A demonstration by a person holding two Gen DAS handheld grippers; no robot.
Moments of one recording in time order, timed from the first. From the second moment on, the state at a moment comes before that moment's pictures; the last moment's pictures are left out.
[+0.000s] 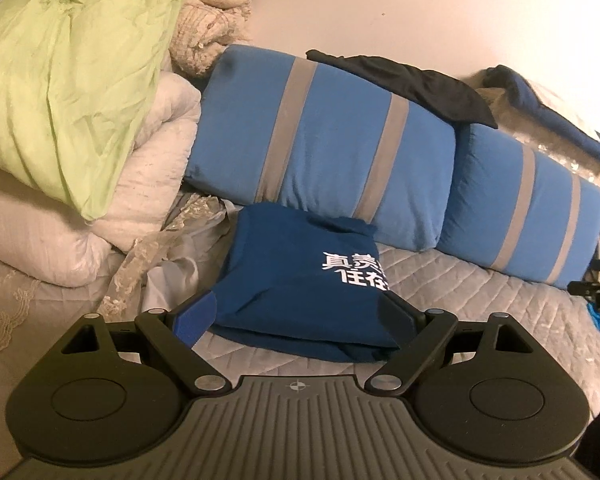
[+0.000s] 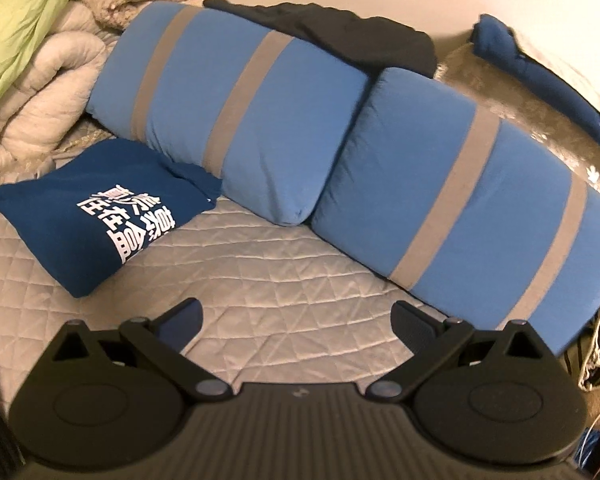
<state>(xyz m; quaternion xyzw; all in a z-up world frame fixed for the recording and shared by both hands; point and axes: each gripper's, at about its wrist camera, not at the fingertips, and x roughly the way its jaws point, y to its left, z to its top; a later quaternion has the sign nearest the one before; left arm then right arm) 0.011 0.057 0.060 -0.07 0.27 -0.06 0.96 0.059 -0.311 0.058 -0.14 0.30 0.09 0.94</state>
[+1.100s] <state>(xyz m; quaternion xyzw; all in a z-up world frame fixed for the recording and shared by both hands) -0.033 0.073 0.187 -0.04 0.18 -0.09 0.98 -0.049 -0.569 0.159 0.00 0.25 0.09 0.96</state>
